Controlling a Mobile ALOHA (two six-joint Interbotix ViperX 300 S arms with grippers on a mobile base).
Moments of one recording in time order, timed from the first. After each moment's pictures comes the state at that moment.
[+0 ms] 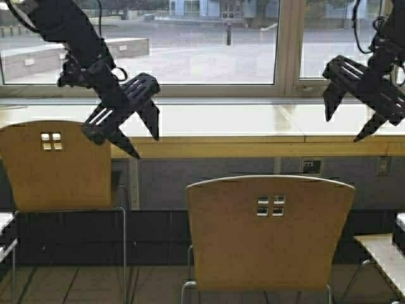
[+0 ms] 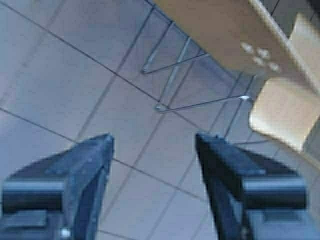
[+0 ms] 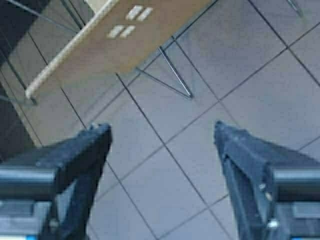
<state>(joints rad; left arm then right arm) -0.43 0.31 0.60 -1.12 0.06 -0.06 0.10 0.14 0.73 0.77 0.06 0.06</state>
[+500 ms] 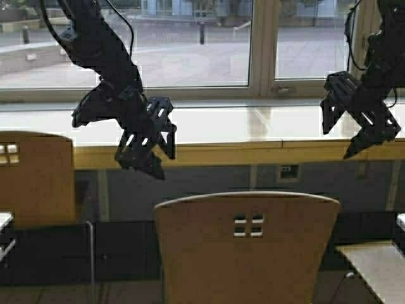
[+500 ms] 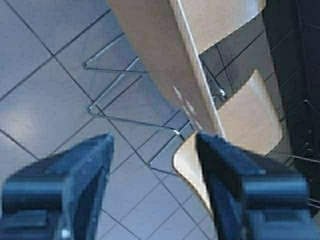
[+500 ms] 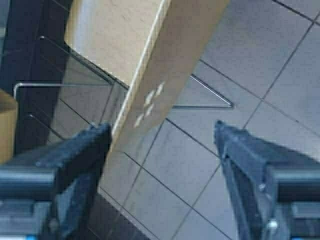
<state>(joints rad) -0.56 0.45 0.53 -1.34 -0.06 -0.32 0.12 0.24 0.70 1.09 0.04 0.06</state>
